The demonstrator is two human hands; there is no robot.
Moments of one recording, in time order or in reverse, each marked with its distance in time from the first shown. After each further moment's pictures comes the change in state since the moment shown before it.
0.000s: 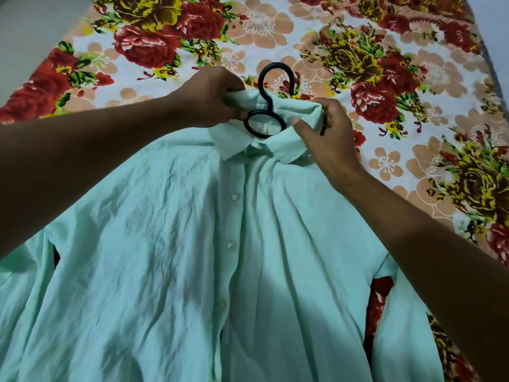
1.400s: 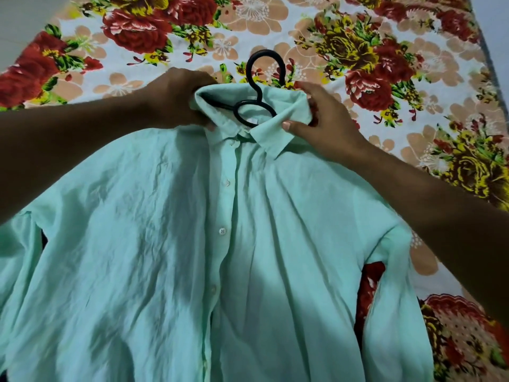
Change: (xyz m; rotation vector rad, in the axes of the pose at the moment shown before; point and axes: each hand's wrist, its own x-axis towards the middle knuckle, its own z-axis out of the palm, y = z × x) left_hand -0.038 -0.031 0.004 -0.043 -0.031 0.056; right_hand 0.010 0.003 -0.027 -0.318 -0.349 -0.179
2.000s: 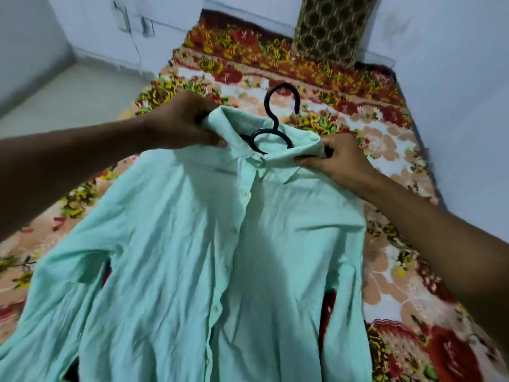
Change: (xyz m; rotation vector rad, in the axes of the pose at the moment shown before) left_hand -0.010 0.116 -0.157 -0.249 0.025 -0.053; right_hand -0.034 -0.101 -0.143 0.106 0.038 -0.073
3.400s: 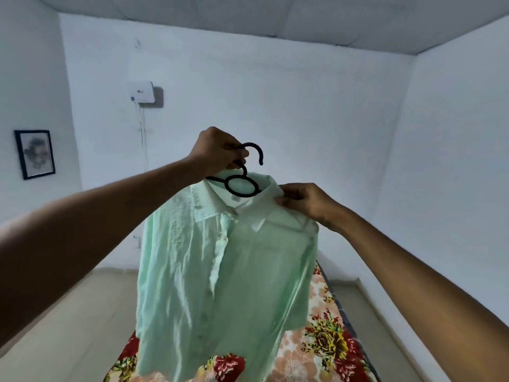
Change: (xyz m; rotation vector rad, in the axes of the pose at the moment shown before) left_hand -0.202 0.652 -0.322 -0.162 0.494 0.287; right_hand -0.268 -0.522 -0.360 0.199 0.185 -0.214
